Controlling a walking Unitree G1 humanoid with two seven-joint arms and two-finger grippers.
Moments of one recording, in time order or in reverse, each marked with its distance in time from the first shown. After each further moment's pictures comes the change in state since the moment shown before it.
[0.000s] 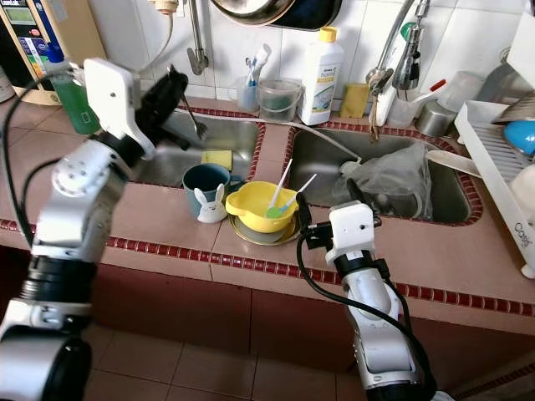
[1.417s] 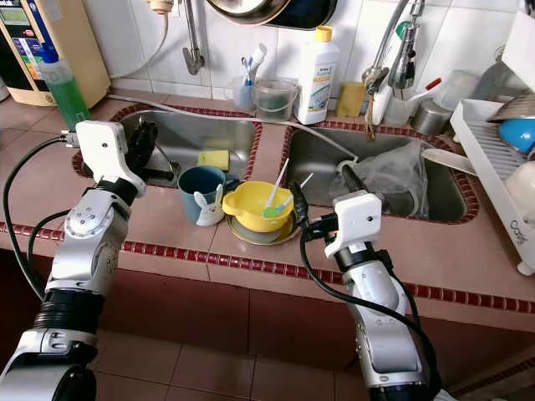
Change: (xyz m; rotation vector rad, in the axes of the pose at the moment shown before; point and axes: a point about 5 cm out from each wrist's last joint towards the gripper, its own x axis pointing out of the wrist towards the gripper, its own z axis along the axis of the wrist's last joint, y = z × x) left arm -0.032 0.023 -0.046 -0.062 0.077 0.268; right arm 0.003 0.000 0.024 0.073 -0.082 0.069
